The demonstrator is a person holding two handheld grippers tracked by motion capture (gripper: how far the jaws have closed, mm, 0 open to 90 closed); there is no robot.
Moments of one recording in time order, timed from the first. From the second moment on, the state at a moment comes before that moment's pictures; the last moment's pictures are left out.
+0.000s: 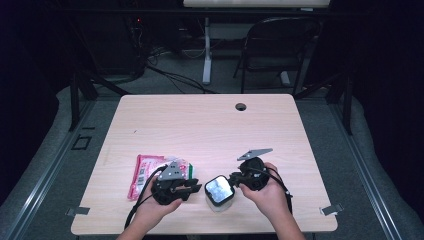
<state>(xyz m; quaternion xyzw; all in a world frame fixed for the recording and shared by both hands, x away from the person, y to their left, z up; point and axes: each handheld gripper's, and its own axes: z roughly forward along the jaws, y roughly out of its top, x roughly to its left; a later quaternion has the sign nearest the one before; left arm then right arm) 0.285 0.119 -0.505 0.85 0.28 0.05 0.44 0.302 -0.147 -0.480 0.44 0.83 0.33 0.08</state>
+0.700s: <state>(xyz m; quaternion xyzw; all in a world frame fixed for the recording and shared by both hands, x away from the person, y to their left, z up) 0.284 0.110 -0.520 0.88 0.27 0.04 0.40 0.302 -0.150 -0.485 0.45 0.82 0.34 0.08</state>
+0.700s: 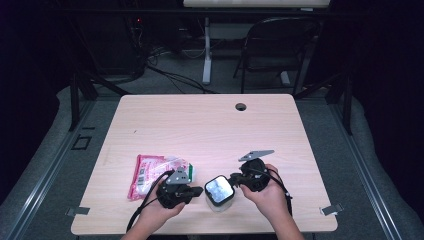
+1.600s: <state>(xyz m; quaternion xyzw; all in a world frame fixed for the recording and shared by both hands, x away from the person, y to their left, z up) 0.281 0.105 -0.518 0.87 0.26 0.05 0.41 0.301 -0.152 -0.487 0.45 0.82 0.35 0.08</state>
